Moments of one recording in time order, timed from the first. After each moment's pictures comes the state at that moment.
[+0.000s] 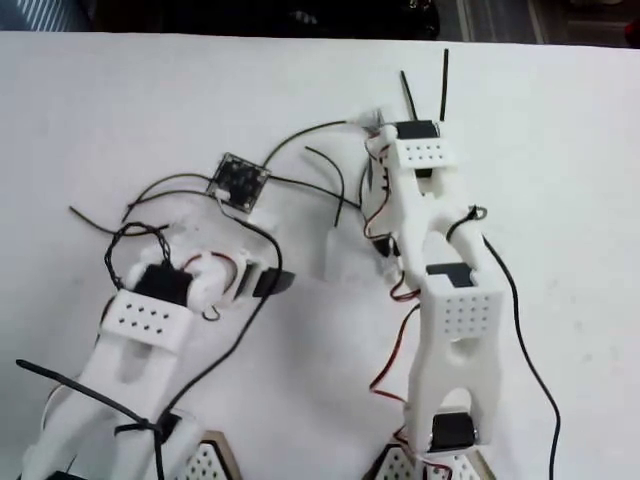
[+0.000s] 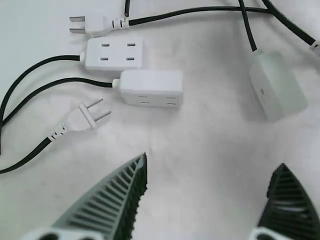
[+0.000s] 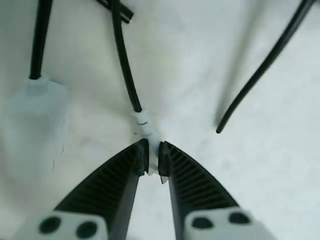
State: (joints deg) left arm 9.5 -38.8 56.6 49.5 -9.5; right arm -8.7 40.4 -26.9 97.1 9.6
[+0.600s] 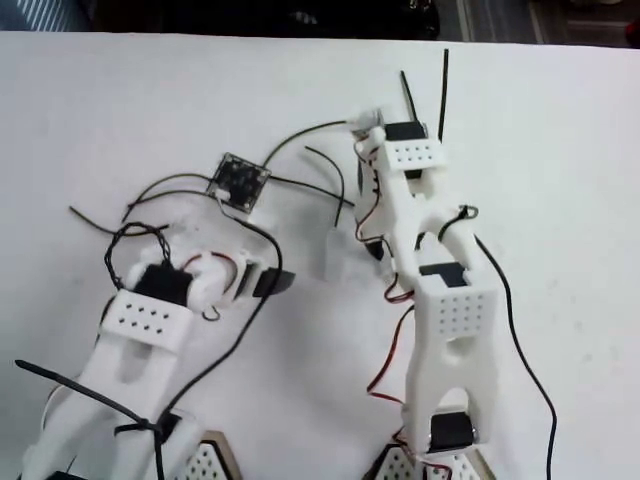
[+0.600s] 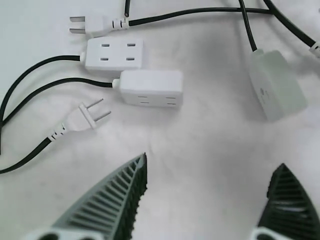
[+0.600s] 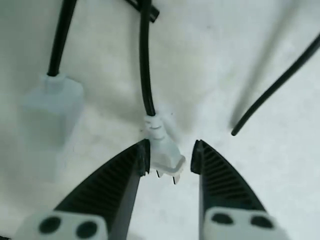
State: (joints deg) left arm 9.5 -38.8 56.6 49.5 -9.5; right arm -10.5 40.8 -27.0 97.5 9.6
